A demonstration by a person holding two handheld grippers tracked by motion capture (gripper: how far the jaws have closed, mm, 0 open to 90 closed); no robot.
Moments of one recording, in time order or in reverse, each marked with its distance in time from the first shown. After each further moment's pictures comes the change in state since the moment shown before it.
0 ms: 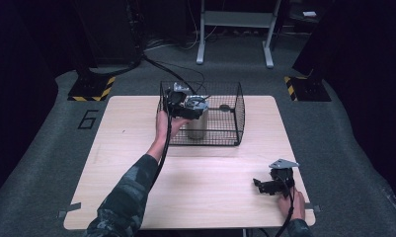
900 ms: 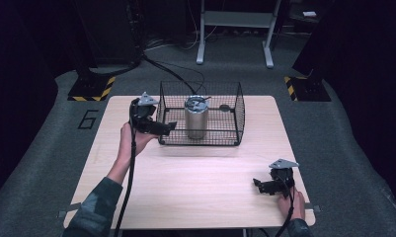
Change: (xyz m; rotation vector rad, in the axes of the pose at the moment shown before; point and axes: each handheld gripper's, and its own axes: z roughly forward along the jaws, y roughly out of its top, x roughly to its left) left arm 0.013 -0.041 -0.117 0.001 0.015 0.077; right arm 0.000 0.000 0.000 0.004 0.000 0.004
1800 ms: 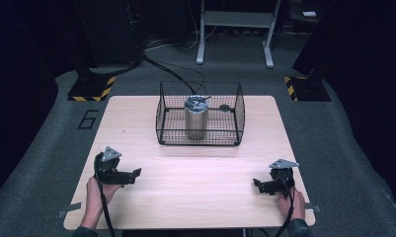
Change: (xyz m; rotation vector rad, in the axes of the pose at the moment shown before) left arm 0.026 -0.188 -0.037 0.134 0.124 -0.167; right arm 0.000 0.000 0.000 -0.001 0.000 0.001
